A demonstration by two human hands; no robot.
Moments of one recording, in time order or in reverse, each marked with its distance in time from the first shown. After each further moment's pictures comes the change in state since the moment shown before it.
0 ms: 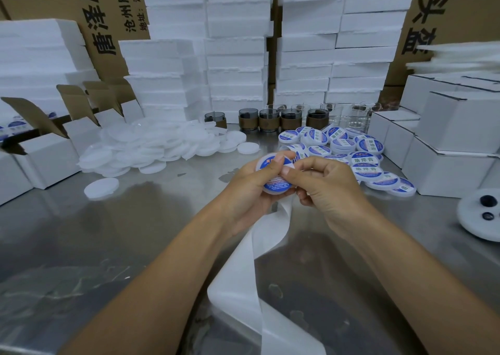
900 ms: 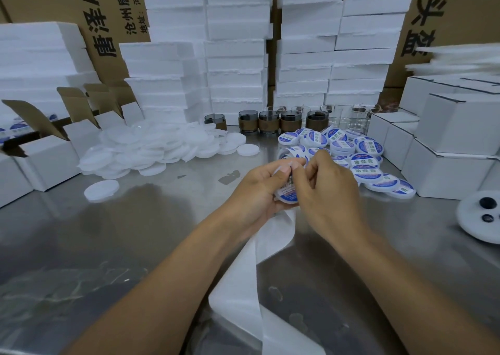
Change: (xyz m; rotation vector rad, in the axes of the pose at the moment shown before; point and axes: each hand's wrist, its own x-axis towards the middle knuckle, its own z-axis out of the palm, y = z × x) left_hand -0.003 -0.005 0.011 0.165 -0.016 0.004; right_hand 0.003 0.018 -0.001 -0.799 0.302 -0.477
